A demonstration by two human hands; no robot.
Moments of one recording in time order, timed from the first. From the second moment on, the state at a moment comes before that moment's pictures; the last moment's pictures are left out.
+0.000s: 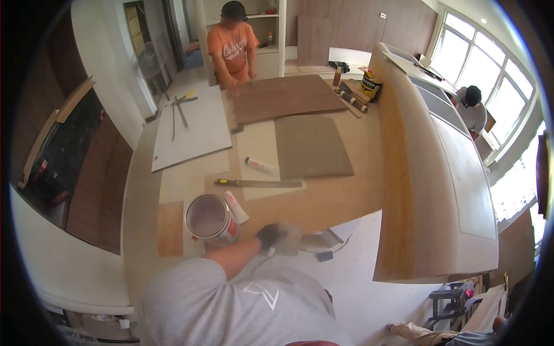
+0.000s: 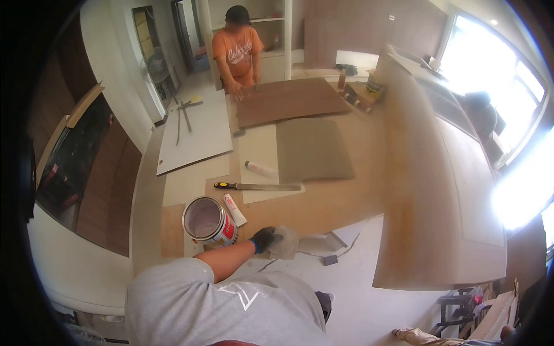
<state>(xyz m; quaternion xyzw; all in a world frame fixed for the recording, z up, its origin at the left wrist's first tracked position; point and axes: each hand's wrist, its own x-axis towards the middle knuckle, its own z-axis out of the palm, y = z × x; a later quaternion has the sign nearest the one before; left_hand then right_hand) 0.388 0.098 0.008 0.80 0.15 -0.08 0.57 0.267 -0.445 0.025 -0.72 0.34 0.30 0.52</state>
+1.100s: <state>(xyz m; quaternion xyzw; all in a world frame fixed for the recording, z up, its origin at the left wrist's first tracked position) 0.370 0.011 0.114 0.71 0.09 -0.10 0.69 0.411 -0.226 0.169 -0.66 0.00 0.35 0.66</state>
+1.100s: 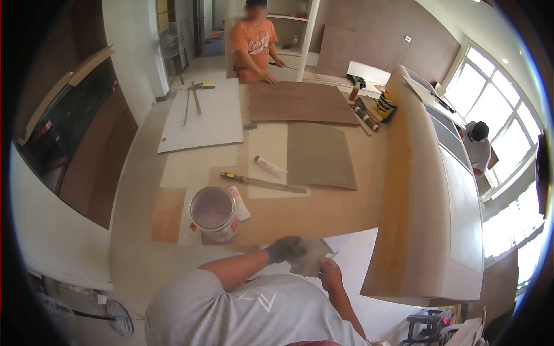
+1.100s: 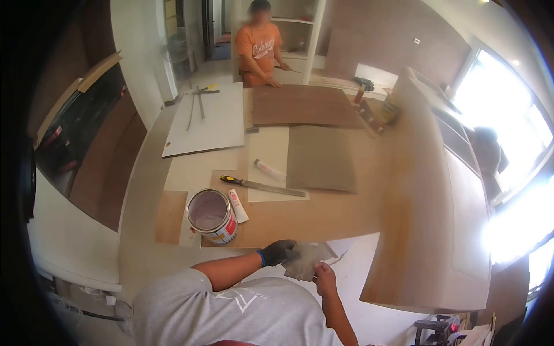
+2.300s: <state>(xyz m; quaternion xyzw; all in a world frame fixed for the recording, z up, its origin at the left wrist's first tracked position) 0.365 0.152 -0.055 0.82 0.06 0.15 0.56 0.521 -0.179 0.373 -0.42 -0.37 0.38 0.74</state>
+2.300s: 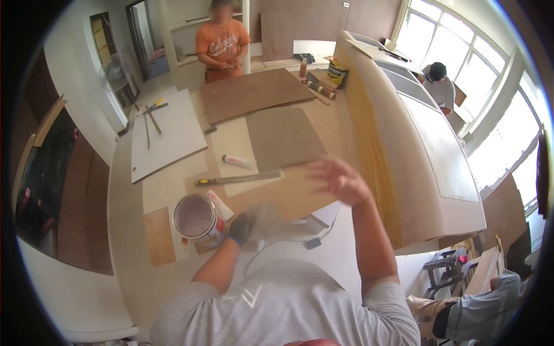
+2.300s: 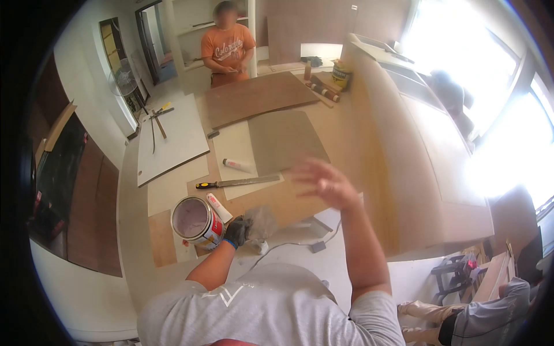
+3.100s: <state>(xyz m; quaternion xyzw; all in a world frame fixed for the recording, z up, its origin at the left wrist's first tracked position) 0.374 0.161 -0.103 0.76 0.04 0.04 0.65 0.343 -0.338 0.068 -0.81 -0.07 0.52 0.28</state>
